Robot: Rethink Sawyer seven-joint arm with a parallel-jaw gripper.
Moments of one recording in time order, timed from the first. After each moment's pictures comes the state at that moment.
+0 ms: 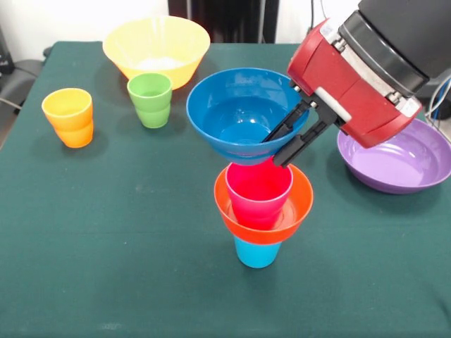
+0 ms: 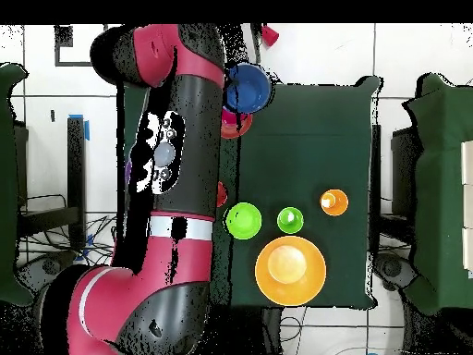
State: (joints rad) arm 0.09 -0.04 -0.62 0.32 -0.01 1.25 2.37
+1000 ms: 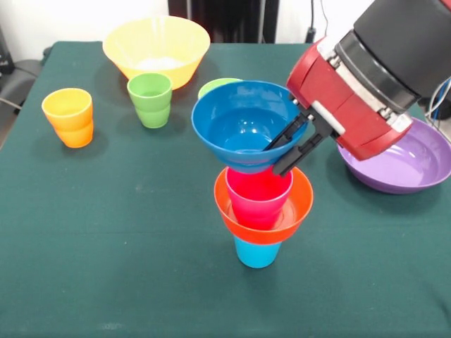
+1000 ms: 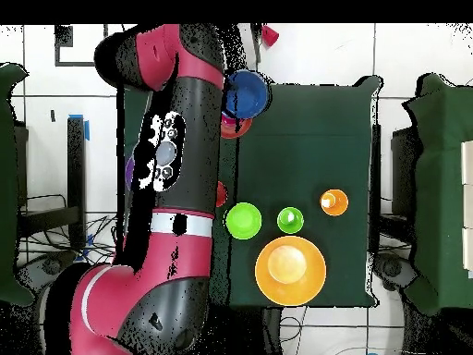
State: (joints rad) arm 0.09 -0.01 -0.63 0.32 0.00 1.25 2.45
